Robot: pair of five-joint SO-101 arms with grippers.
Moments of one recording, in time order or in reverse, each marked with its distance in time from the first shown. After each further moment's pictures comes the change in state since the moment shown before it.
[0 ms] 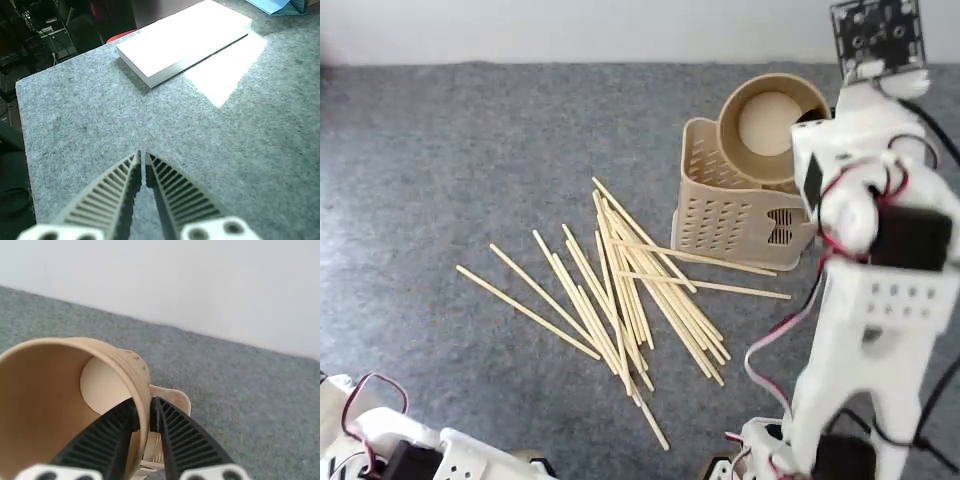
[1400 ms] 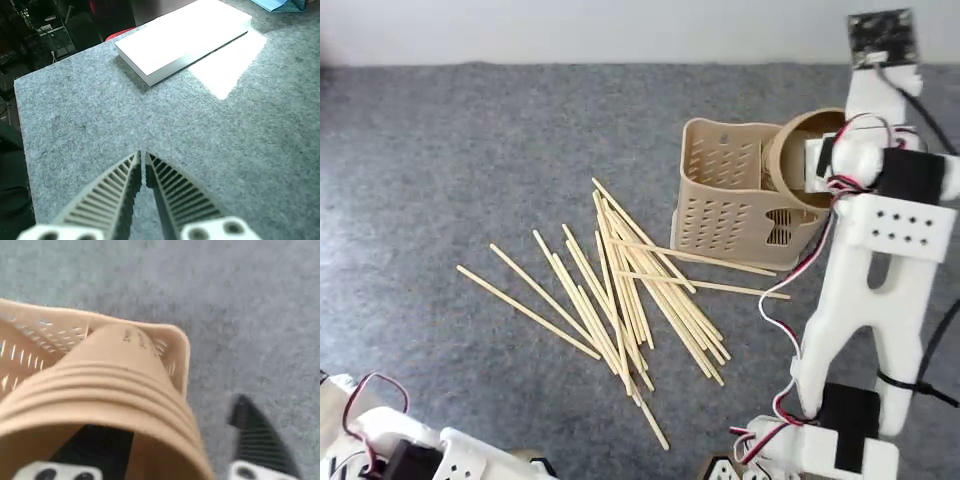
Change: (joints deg) left arm 0.0 0.0 0.4 0.0 0.1; right arm 5.1 12.2 -1.7 6.1 -4.1
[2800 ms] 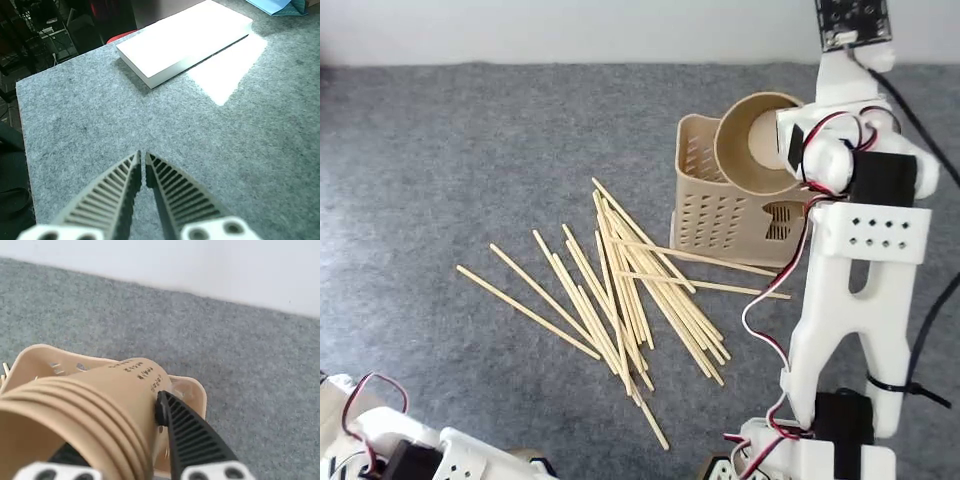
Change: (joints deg) left arm 0.0 0.0 0.0 -0.5 0.0; right arm -7.2 -1.6 -0.1 -8.0 1.2
